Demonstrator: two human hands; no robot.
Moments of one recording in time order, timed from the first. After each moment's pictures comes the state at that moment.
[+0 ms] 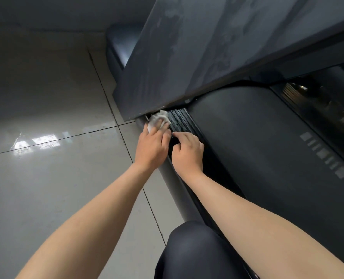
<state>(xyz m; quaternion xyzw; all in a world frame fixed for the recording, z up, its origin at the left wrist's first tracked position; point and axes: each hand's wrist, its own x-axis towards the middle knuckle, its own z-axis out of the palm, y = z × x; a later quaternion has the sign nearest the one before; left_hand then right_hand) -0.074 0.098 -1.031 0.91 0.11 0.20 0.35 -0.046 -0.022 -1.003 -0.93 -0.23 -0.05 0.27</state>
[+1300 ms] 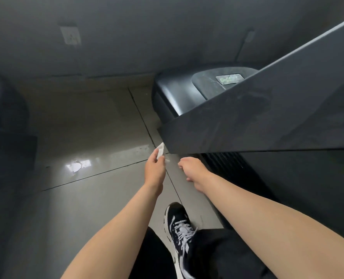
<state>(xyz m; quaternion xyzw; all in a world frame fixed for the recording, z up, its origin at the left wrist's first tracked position) -0.132 0.246 -1.000 0.55 0.39 0.14 0.73 -0.078 0.143 -0.948 -0.85 -0.01 0.32 0.43</state>
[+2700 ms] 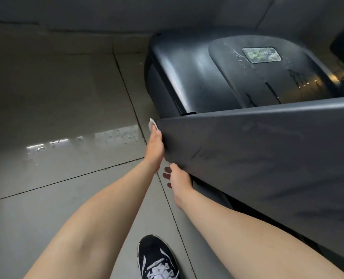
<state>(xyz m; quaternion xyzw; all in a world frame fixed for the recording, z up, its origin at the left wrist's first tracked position) 0.057 0.334 -1.119 0.53 0.33 0.09 0.78 0.017 0.227 -1.085 -0.74 0.20 0.32 0.55</state>
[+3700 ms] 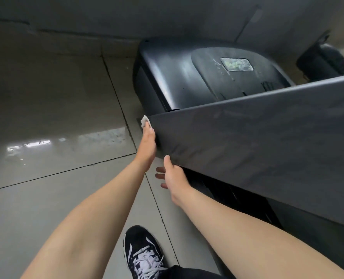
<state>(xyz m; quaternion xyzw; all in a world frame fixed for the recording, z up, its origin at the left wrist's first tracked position) 0.035 0.311 -1.108 0.57 0.25 0.10 0.78 -0.004 0.193 -1.053 -0.80 0.10 0.33 0.50</state>
